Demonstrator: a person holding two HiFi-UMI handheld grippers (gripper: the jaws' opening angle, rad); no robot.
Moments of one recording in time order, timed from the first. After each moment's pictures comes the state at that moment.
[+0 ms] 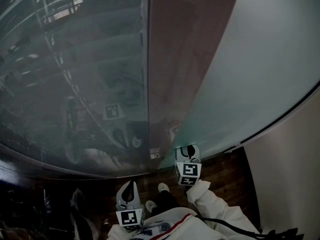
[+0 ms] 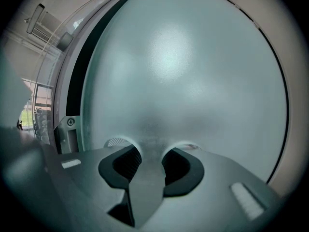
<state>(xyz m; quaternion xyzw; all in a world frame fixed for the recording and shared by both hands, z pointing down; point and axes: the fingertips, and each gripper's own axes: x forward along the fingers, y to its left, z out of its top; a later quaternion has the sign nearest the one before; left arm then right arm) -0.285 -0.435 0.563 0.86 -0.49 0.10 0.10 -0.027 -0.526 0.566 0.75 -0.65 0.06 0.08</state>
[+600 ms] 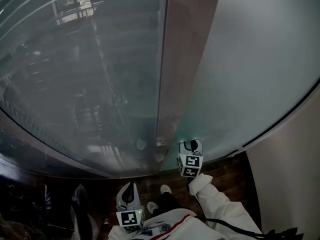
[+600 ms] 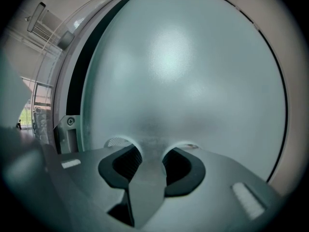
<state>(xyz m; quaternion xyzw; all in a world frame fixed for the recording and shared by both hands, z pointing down) -0.308 -0.405 0.545 0.85 -0.51 0.08 0.09 -0.020 -0.531 0.571 0.75 -0.65 0.06 0.08</state>
